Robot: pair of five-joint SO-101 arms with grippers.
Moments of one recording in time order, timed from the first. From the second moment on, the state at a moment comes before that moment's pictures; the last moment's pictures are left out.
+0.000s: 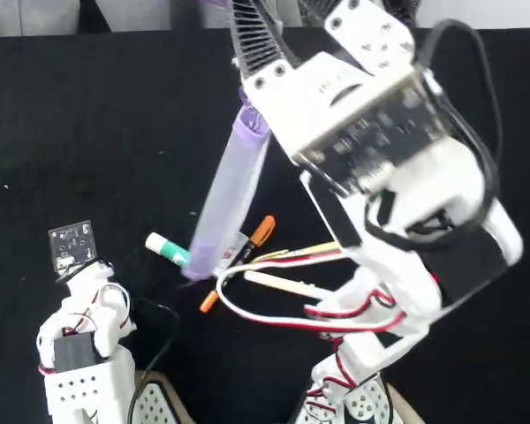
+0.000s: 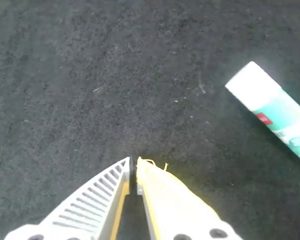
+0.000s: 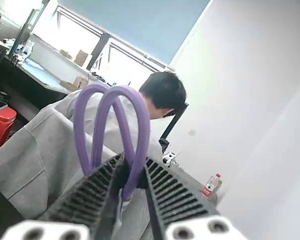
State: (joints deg) left arm -17.1 -104.3 96.2 73.0 2.3; right arm -29.0 7.2 -94.5 80.2 32.9
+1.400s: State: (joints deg) left arm 8.5 -104.7 77.1 59.4 2.0; right arm -34.0 10.2 -87.8 79.9 28.6
